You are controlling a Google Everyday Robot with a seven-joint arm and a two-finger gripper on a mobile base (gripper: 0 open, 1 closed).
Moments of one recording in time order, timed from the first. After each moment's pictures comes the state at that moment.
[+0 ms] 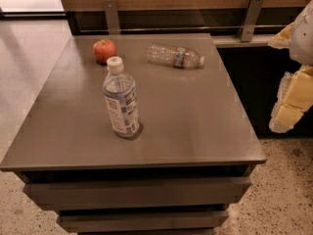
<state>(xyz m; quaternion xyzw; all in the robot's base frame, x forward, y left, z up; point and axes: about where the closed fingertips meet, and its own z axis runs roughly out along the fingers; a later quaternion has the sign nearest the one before) 0.438 -0.216 0.978 -0.60 0.78 -0.04 0.16</state>
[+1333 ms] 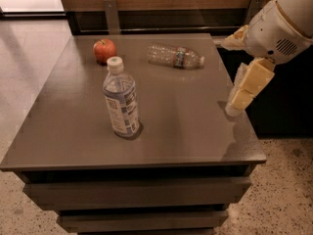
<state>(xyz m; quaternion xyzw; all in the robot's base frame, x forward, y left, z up) 0.490 -0.150 0.956 -0.64 0.73 0.10 0.23</state>
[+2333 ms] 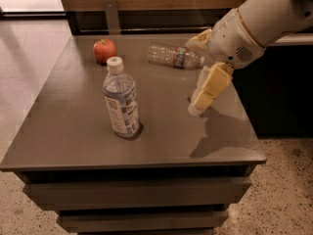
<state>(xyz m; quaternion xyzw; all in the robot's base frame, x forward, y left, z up) 0.505 -0.079 0.946 -0.66 0.67 0.16 0.29</state>
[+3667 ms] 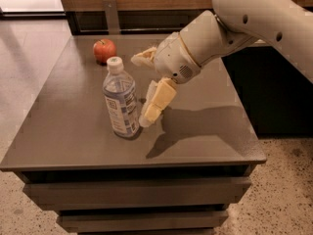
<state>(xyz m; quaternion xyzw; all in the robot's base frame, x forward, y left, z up) 0.504 0.037 0.912 -0.70 0.58 0.27 0.32</state>
